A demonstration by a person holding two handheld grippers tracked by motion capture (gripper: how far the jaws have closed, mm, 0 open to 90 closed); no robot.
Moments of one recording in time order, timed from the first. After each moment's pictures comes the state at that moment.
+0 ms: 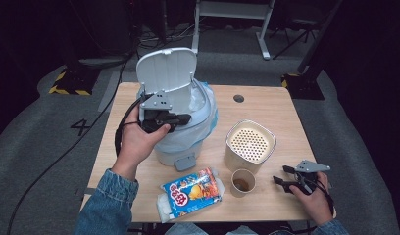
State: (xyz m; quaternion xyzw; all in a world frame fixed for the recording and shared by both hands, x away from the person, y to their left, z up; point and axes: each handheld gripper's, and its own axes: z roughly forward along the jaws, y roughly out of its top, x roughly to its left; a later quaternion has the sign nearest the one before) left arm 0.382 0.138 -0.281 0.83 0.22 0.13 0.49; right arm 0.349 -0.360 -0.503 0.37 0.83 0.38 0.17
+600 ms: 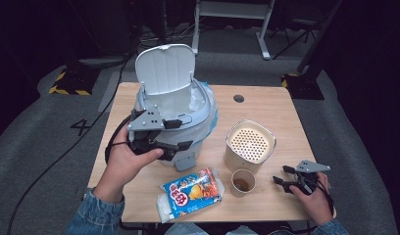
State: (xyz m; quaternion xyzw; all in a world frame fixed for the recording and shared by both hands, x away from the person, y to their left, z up) left arm 0.331 0.146 -0.286 0.83 0.19 0.13 0.51; right arm 0.349 -0.359 -0.503 0.37 0.83 0.38 0.18
